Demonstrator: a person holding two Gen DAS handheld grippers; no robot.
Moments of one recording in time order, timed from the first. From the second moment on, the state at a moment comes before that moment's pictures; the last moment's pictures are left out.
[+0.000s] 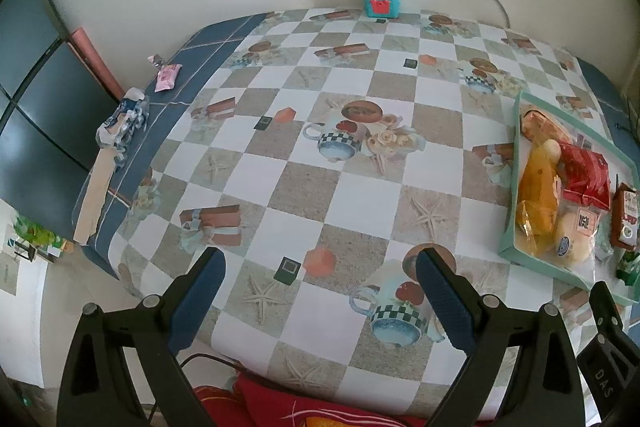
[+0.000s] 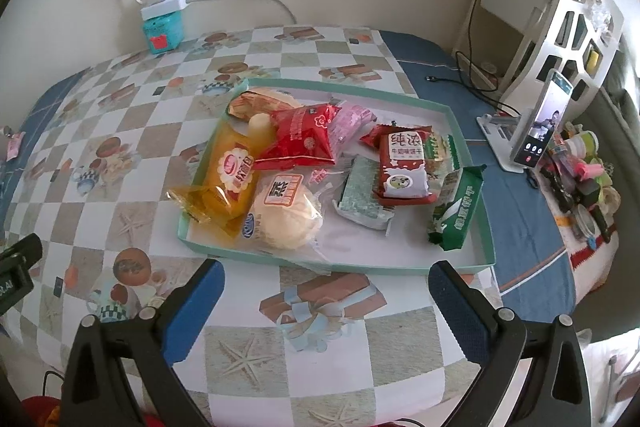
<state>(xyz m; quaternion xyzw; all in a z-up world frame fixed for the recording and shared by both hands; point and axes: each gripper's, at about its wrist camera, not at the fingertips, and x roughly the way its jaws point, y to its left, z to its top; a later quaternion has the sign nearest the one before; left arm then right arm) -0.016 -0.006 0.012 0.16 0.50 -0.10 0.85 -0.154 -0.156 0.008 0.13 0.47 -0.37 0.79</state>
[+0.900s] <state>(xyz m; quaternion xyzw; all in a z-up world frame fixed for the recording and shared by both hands) -0.009 -0.013 0.006 0.18 0.51 -0.11 0.84 -0.146 -0.154 0.004 0.12 0.48 -0.37 0.79</state>
